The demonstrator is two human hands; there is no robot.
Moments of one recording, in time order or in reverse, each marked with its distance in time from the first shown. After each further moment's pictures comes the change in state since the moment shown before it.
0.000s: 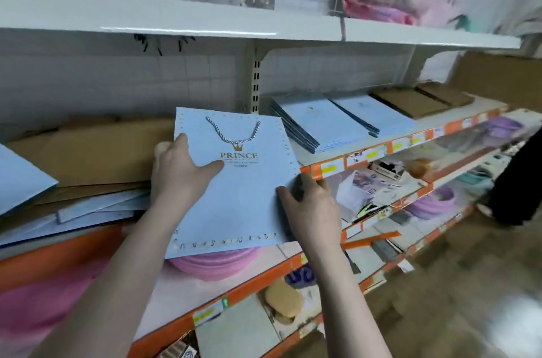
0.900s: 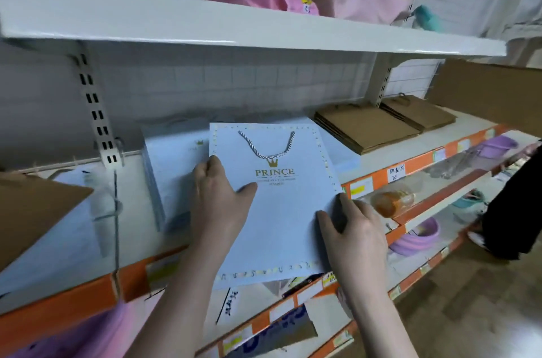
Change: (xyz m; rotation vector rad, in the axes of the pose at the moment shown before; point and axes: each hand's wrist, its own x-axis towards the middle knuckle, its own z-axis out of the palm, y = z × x) left_hand 0.075 0.214 0.353 -0.003 0.019 0.013; right_hand 0.275 0.273 -0.095 -0.060 0.226 -0.081
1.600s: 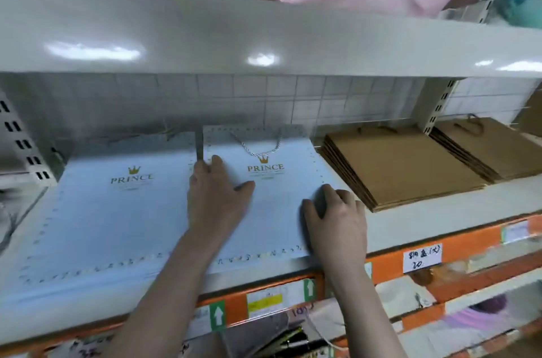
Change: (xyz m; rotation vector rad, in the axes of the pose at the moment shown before) left_hand 0.118 0.057 0.158 0.255 0.034 -0.197; right_hand 0.214 0.093 0.104 0.003 -0.125 -0.199
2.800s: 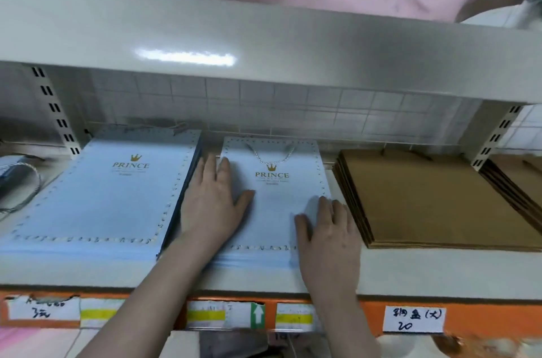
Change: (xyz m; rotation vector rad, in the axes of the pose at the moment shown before) left_hand -0.008 0.032 0.036 0.364 0.144 0.059; right_hand 0.033 0.052 0.012 0.059 -0.191 -0.228
